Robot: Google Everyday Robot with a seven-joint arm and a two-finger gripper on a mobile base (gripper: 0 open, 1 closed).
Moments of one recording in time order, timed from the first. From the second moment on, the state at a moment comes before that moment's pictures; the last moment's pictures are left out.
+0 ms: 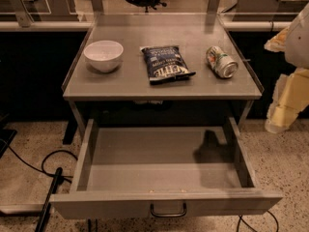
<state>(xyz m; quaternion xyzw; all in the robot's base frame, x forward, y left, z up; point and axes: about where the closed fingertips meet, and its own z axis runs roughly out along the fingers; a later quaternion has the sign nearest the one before) 0.438 -0.217 0.977 -0.60 0.78 -0.03 0.16</state>
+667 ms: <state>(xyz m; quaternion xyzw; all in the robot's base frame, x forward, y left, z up) 0.440 -0.216 0.979 -0.60 0.78 -0.04 0.17</state>
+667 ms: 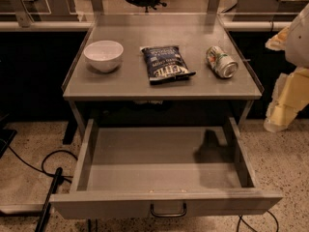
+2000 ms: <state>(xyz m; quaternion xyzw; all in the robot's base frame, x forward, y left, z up) 0.564 -0.223 0.945 -0.44 0.88 0.00 0.16</state>
